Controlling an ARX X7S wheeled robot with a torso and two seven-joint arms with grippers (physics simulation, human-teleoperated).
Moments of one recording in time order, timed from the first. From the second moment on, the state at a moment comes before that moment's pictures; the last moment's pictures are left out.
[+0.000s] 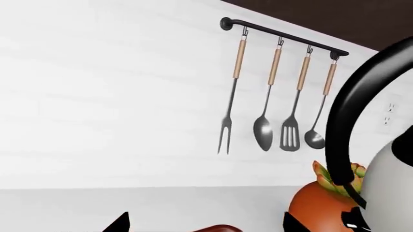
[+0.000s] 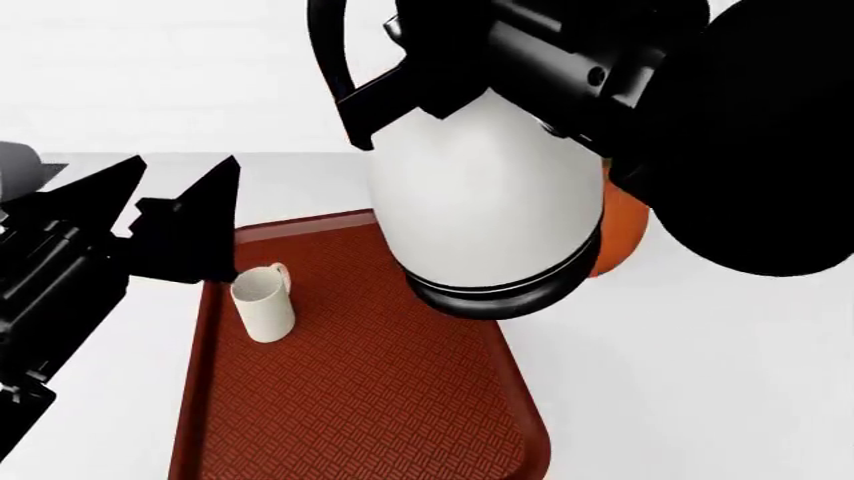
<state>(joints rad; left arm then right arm) -0.55 -0.70 -0.28 0.66 -1.50 -0.94 -0.48 1.66 0.46 -0.62 -0.31 1.71 1.05 0.77</state>
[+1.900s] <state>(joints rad) -0.42 -0.71 -0.36 0.64 -1.43 -0.88 -0.40 1.15 0.34 -0.75 -0.38 1.47 0.79 0.56</state>
